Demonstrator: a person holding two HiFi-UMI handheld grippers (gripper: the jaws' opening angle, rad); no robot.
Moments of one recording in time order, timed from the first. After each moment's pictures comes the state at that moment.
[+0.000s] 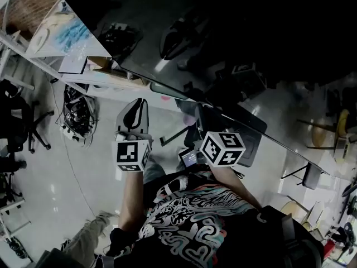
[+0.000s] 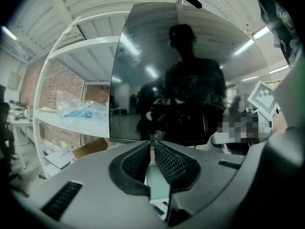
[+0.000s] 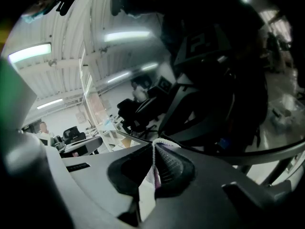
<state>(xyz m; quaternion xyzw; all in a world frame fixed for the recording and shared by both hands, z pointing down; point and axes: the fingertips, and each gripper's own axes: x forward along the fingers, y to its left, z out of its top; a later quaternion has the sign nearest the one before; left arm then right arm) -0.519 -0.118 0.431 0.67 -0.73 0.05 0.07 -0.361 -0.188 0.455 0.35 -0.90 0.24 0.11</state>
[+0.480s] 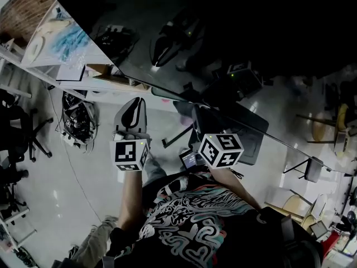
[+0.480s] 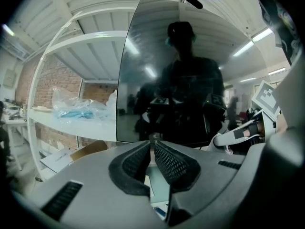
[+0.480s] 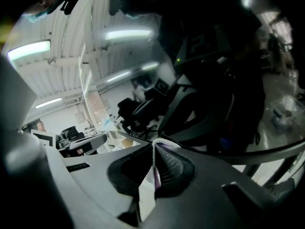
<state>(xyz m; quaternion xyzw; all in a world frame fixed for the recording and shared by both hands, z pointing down) -0.573 -0.139 0.434 0.69 -0.72 0.04 0.08 -0.413 -0.191 0.457 0.35 -0.90 0.24 0.12</state>
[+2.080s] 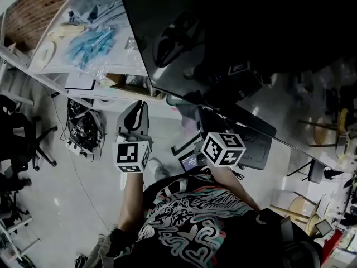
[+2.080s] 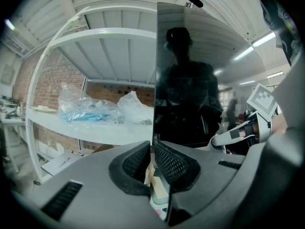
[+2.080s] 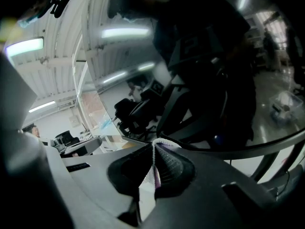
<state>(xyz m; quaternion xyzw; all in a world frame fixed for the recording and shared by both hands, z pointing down) -0.678 -0.141 0.431 0.70 -0.71 0.04 0.08 -0.512 -0.201 0.455 0.38 -0.88 0.26 0.11</state>
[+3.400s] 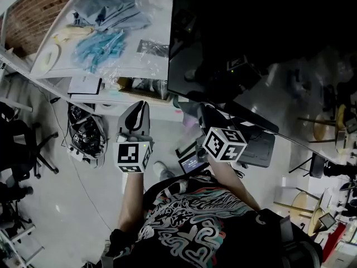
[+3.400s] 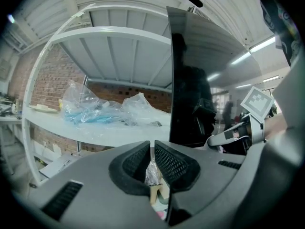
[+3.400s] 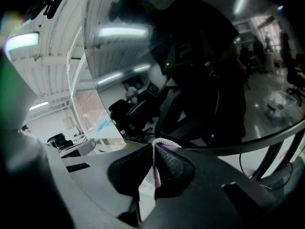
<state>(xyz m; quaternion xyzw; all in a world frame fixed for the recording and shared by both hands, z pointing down) -0.728 -0.132 0.429 0.72 -0.69 0.02 0.07 -0.558 -0.199 0.455 0.41 -0.87 0.26 0.10</state>
